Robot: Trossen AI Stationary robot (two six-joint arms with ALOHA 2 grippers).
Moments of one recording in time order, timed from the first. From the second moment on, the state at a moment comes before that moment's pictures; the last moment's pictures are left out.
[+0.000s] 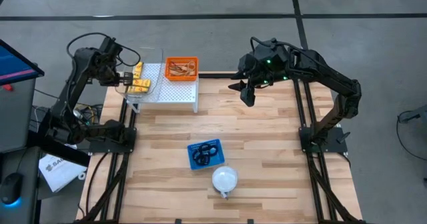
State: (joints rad) left arm 1.24 1.13 1.33 -1.57 -0.26 -0.30; right arm -0.17 1.62 2.12 -1.12 0.02 0.06
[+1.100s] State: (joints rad) left arm 1.24 1.01 1.33 -1.57 -0.18 -0.27; right arm -0.16 1.62 2.12 -1.11 0.03 0.09
